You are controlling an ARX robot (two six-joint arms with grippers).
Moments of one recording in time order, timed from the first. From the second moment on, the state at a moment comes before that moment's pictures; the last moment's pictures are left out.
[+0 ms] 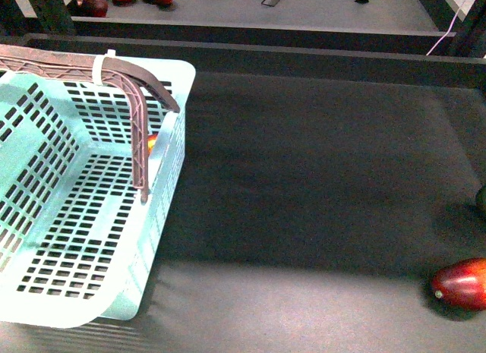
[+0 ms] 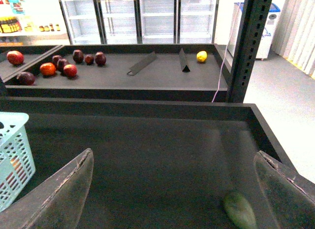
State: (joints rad) left arm 0.00 0.44 0.01 0.43 0.00 -0.01; right arm 0.00 0.01 0.02 0.00 0.00 0.00
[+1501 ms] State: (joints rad) left arm 0.00 0.01 0.01 0.00 0.00 -0.01; right arm 0.00 0.00 0.02 0.00 0.00 0.00
